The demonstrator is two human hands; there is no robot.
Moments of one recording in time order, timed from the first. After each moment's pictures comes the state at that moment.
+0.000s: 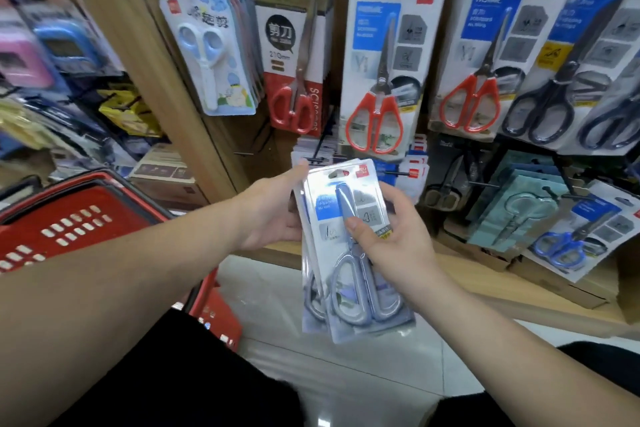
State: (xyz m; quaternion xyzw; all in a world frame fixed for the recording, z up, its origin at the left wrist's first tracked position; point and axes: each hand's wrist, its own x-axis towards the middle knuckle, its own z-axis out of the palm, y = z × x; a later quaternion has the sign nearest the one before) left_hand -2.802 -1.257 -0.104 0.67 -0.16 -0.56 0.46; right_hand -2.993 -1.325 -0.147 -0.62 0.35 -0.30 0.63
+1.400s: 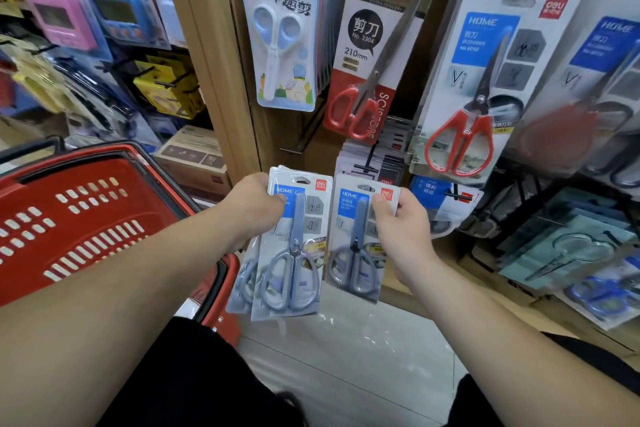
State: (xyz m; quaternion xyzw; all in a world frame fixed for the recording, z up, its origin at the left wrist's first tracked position) left_hand -2.718 -1.200 -0.127 0.84 -0.24 -0.28 0.39; right_hand -2.891 -1.343 -0.174 -0.65 0.45 -0.28 0.54
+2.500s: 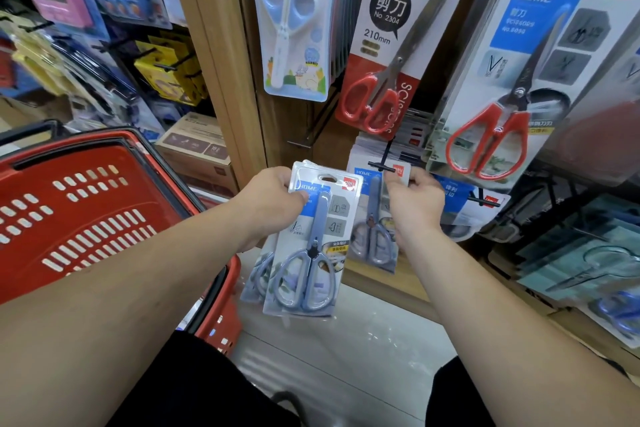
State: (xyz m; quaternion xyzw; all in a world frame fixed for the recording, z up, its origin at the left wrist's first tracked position) left_hand -2.720 -1.216 -0.130 0.82 -0.25 -0.33 0.40; right_hand -2.842 -1.387 -0.190 -0.56 0.51 -0.35 0.56
